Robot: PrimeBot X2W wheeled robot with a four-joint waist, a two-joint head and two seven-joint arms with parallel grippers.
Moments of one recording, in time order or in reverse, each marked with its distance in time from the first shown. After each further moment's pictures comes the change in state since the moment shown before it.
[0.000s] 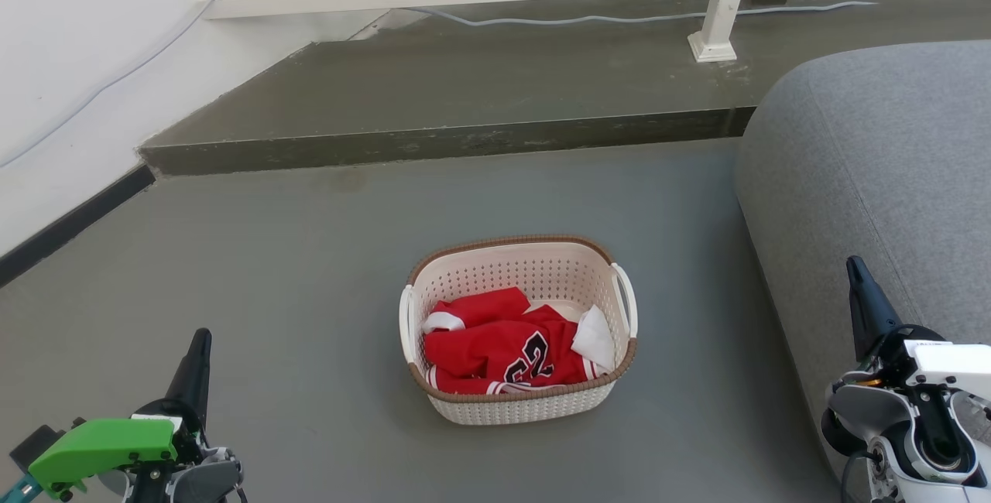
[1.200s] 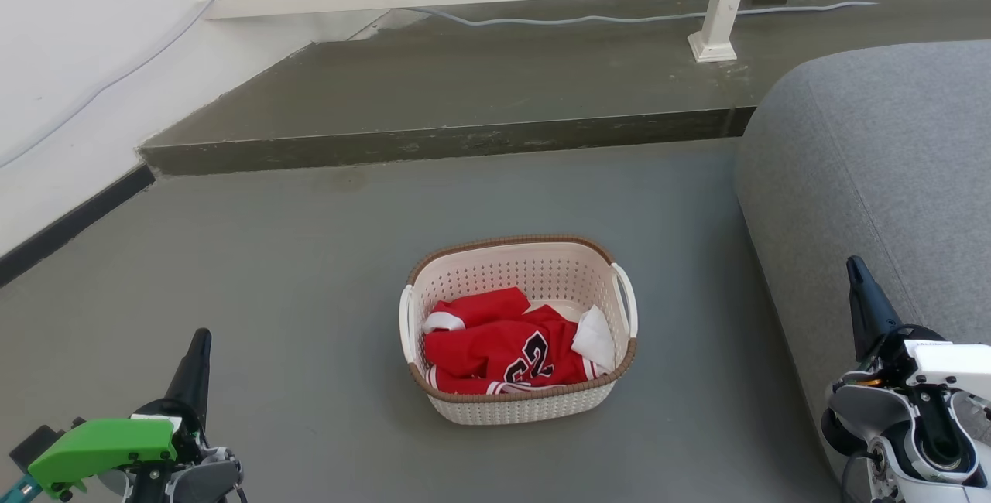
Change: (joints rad) left arm -0.001 -0.001 0.003 0.001 0.000 0.000 0.003; right arm 0.000 0.000 0.000 0.000 0.000 0.000 0.000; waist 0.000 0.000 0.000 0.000
